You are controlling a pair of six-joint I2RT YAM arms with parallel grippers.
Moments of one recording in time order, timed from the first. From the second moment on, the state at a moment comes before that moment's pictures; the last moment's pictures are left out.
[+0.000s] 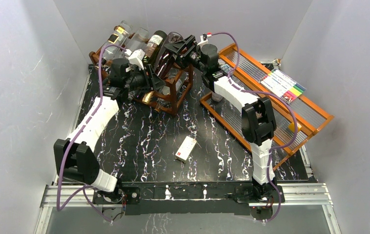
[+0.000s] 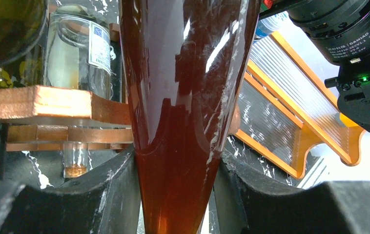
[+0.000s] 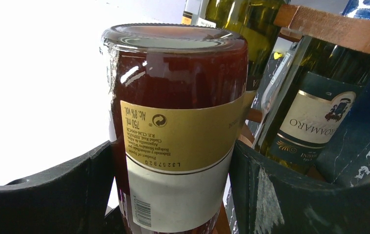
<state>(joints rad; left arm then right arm) -0.24 1.48 1.33 -0.27 0.49 -0.41 0.53 2.11 1.83 0.37 -0.30 1.29</state>
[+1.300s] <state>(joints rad) -0.25 1.38 1.26 -0.36 0.40 -0.69 0.50 1.91 1.82 0.06 -0.24 1.08</state>
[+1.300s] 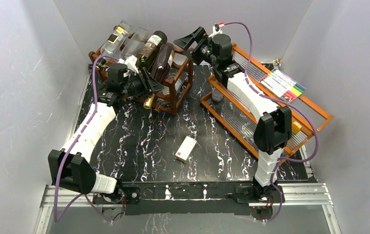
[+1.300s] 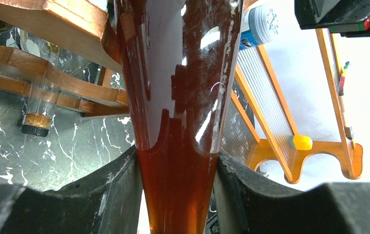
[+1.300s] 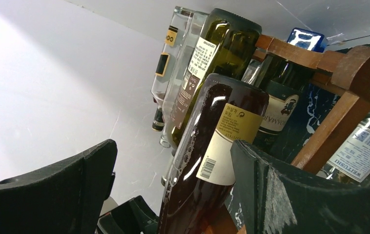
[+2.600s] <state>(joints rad) -0.24 1.24 1.12 -0.24 0.41 -0.54 0.58 1.99 2.01 -0.19 -0.24 0.90</state>
